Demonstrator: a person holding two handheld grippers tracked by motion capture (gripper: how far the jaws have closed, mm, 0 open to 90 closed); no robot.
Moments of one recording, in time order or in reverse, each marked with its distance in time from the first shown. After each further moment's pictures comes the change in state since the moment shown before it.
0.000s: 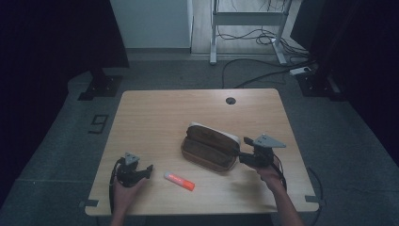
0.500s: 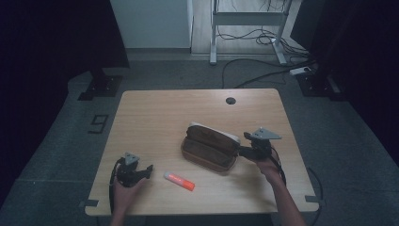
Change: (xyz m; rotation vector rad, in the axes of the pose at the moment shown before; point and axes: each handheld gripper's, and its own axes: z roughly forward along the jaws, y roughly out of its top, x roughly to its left) left arm 0.000 0.000 0.000 0.000 -0.001 0.000; right arm -0.017 0.007 0.020 0.050 -0.048 -0.022
